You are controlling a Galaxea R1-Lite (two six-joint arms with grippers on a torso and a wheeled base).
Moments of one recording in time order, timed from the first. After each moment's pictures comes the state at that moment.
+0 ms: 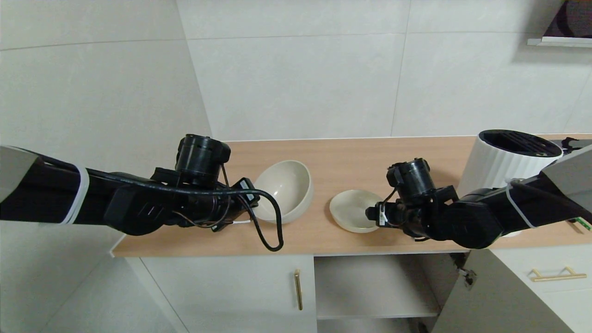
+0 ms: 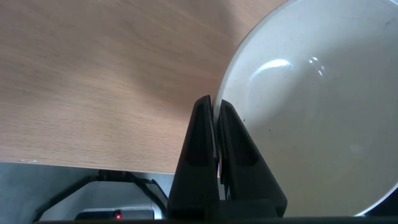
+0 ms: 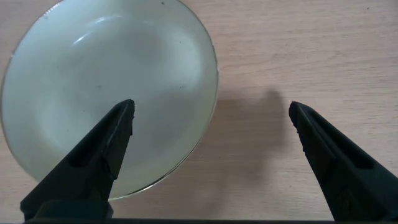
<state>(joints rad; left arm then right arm) -0.37 1.90 -1.11 -0.13 0.02 -0.86 0.55 2.05 -1.16 -0.22 -0.38 0.41</state>
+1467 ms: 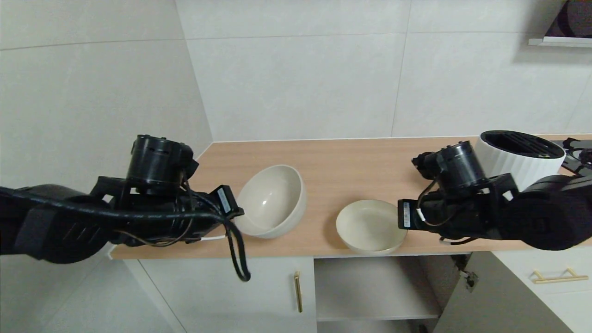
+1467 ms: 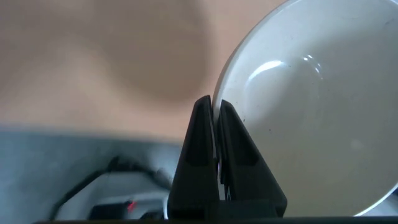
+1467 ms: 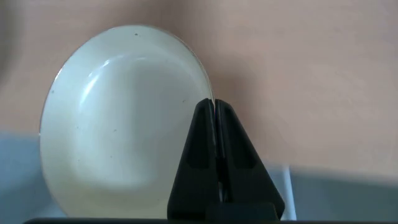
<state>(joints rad) -0.34 1.70 -0.92 -0.13 -0.09 -0.74 0.53 1.79 -1.04 -0.08 -0.20 0.40</state>
